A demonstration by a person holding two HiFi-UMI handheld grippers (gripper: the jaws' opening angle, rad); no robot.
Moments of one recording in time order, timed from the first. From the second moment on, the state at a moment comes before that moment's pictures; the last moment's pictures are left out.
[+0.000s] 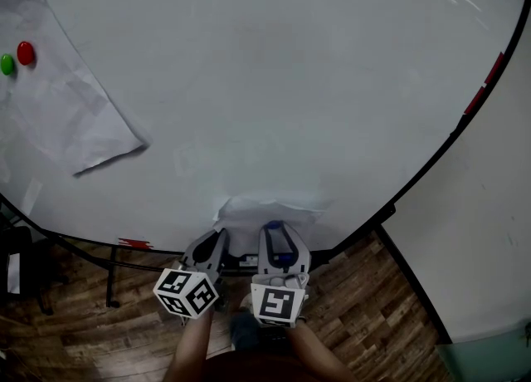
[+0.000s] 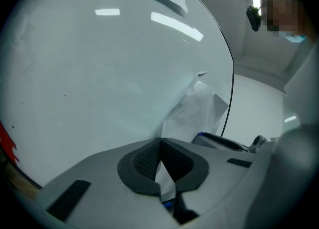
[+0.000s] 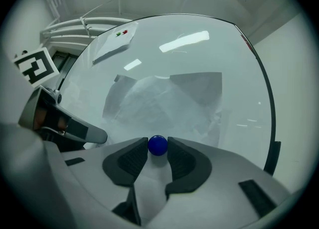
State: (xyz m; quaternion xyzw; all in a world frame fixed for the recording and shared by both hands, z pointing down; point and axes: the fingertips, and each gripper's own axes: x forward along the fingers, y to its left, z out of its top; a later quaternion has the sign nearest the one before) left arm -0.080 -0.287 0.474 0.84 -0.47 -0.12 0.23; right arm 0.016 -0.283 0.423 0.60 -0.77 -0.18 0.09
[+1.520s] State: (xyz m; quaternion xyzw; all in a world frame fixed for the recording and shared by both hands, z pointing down) left arm -0.130 -0.257 0.467 0.82 -0.50 -0.15 0.25; right arm 0.020 -0.262 0.422 0.59 -0.79 -0.15 0.09
